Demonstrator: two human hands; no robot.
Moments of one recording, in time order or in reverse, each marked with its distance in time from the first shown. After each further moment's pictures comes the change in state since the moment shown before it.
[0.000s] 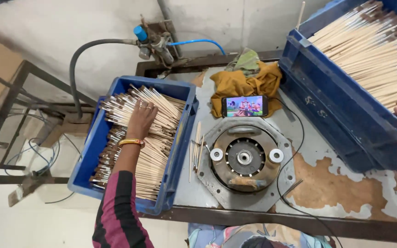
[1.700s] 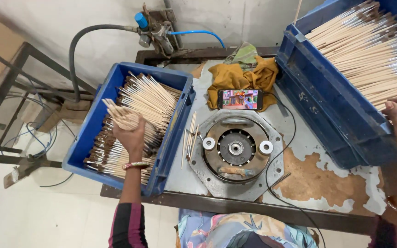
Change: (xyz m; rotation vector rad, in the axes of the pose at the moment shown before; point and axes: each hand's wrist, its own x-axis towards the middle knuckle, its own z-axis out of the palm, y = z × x) left_hand -0.078 0.077 -0.042 -1.484 0.998 -0.826; right_hand 0.005 -0.040 -0.006 -0.395 -0.056 -0.149
